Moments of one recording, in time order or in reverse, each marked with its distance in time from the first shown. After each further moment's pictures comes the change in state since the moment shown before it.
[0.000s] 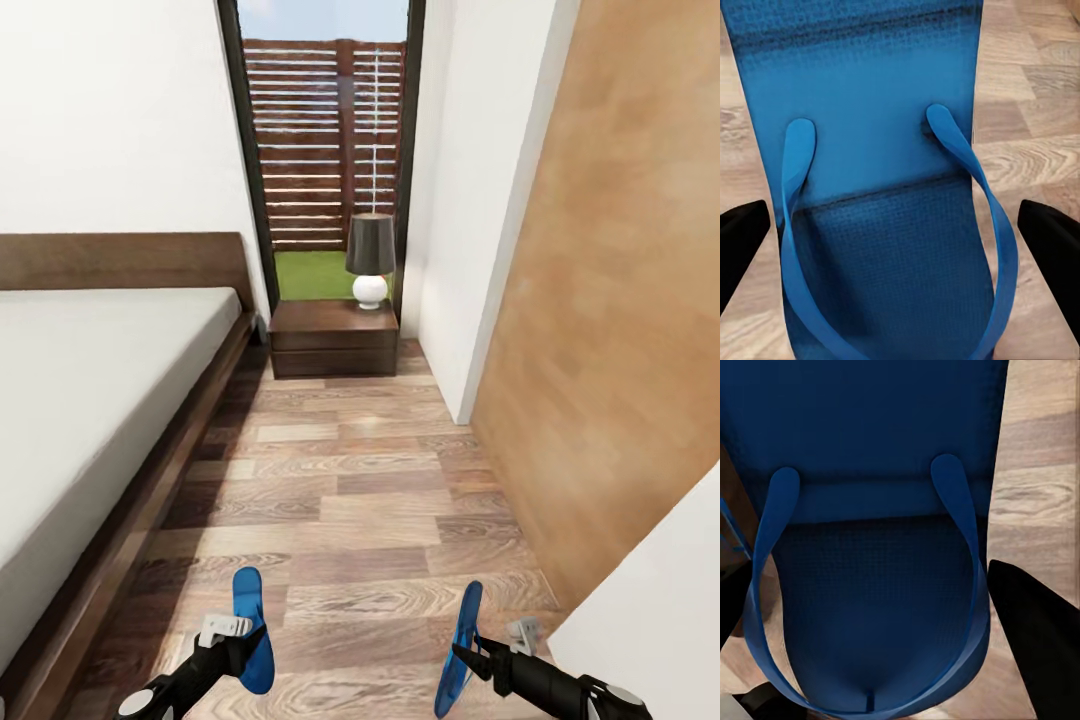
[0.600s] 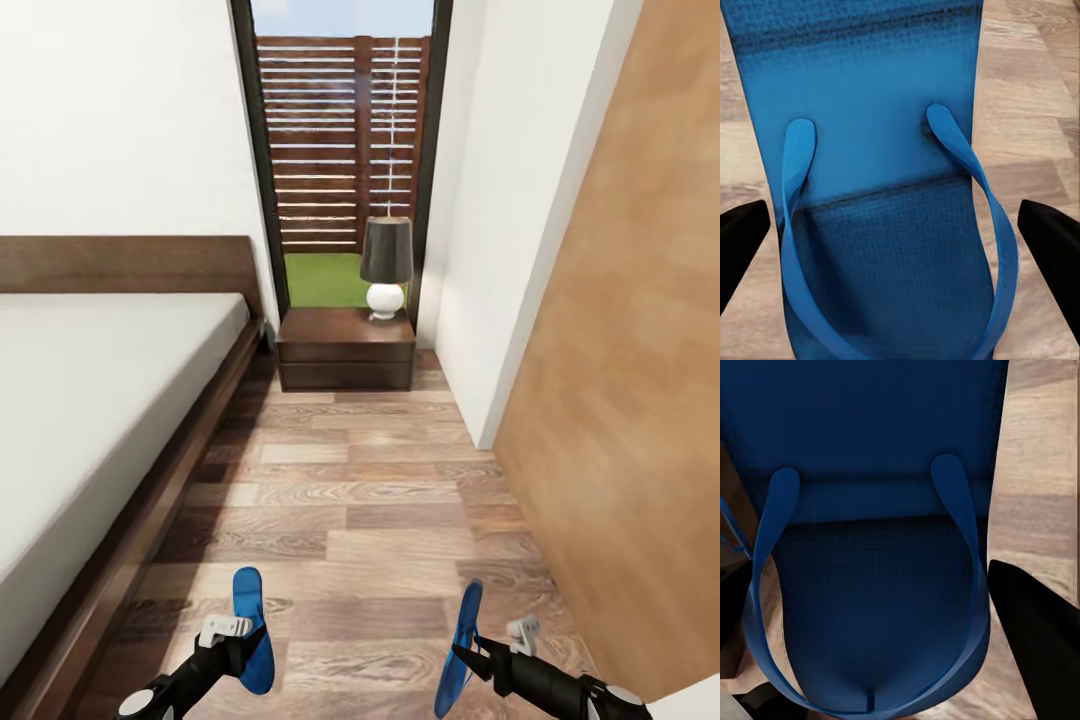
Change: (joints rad) left arm 0.000 0.000 0.000 0.000 -0.001 0.000 0.000; right arm 0.000 0.000 0.000 0.000 0.000 0.000 0.000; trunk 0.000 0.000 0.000
